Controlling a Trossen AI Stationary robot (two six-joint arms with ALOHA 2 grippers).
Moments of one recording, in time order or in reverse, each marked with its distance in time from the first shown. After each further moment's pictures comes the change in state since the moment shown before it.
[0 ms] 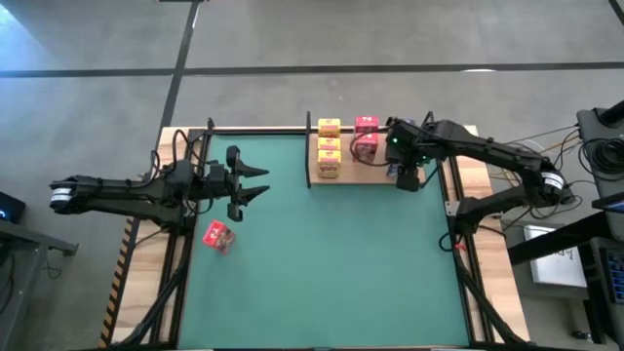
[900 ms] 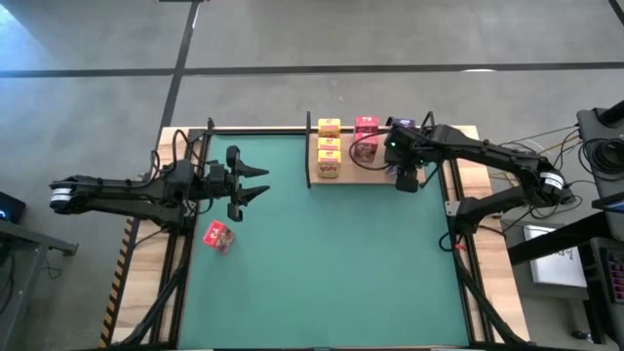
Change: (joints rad) left arm 0.000 0.000 0.000 0.000 0.000 0.000; right arm 0.000 -0.001 -0.081 0.066 0.066 -0.006
